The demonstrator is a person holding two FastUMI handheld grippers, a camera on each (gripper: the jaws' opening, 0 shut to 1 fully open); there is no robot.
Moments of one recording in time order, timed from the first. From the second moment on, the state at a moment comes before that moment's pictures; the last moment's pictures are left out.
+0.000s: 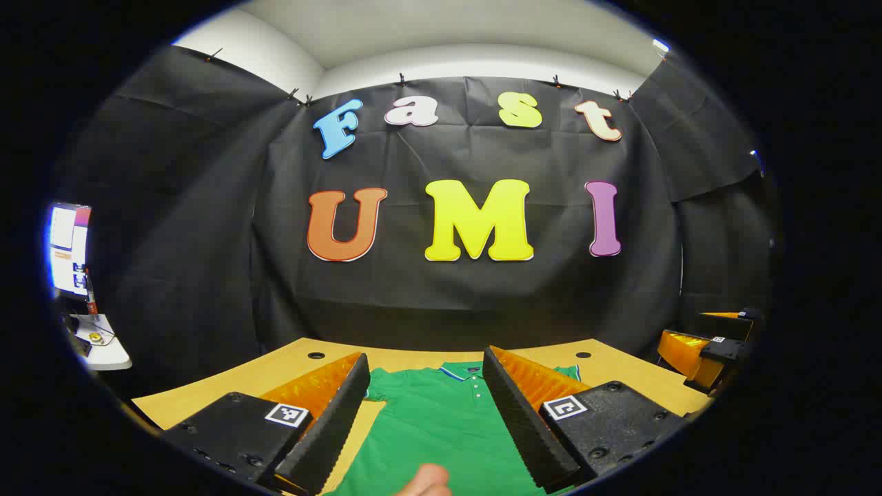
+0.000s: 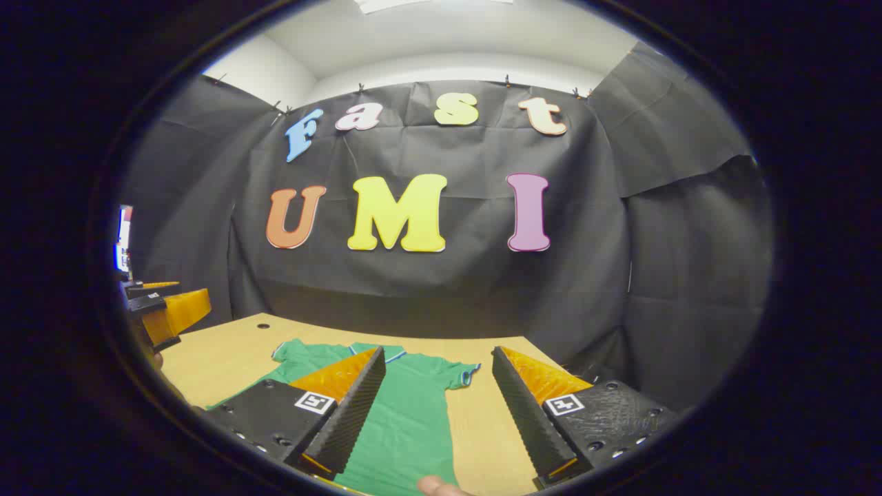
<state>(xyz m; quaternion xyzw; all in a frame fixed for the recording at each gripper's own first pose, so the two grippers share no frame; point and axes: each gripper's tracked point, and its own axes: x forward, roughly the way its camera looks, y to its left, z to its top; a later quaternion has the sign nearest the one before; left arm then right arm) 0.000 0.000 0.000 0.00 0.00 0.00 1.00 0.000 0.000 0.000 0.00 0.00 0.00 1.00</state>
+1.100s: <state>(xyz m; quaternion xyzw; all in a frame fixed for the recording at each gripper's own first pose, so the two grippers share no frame) 0.026 -0.034 -0.061 0.06 0.06 -0.02 1.00 0.110 -0.057 -0.041 -0.01 0.08 -0.04 1.00</state>
